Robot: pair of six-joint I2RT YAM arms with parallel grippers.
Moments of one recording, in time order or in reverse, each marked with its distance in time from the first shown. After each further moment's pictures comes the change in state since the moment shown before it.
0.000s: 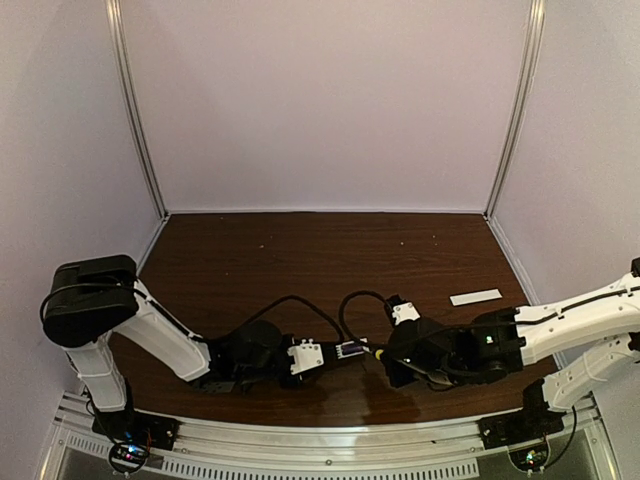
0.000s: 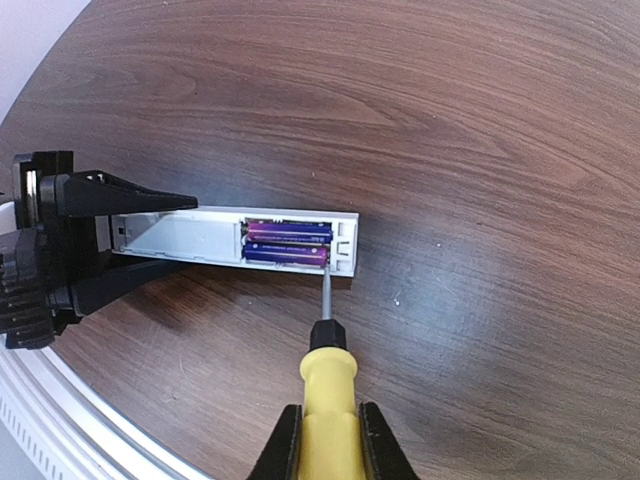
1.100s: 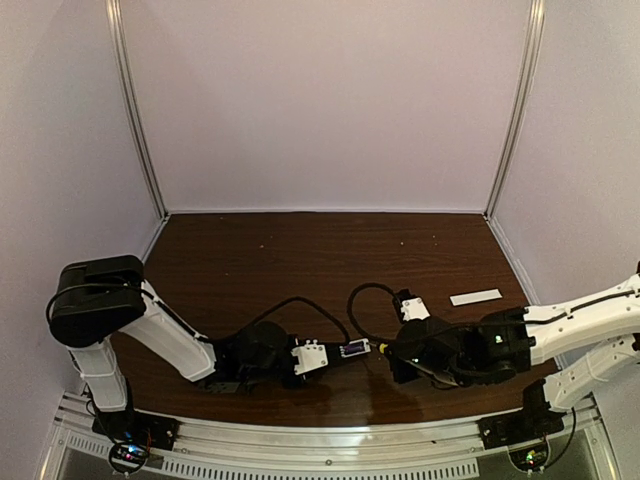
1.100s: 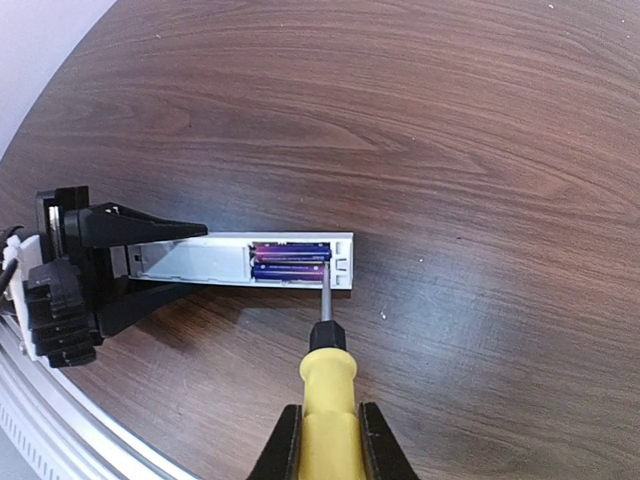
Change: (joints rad) left arm -0.006 0.036 0.031 -0.011 -0.027 0.009; right arm 0.016 -0.049 -0.006 -0.011 0.071 0.041
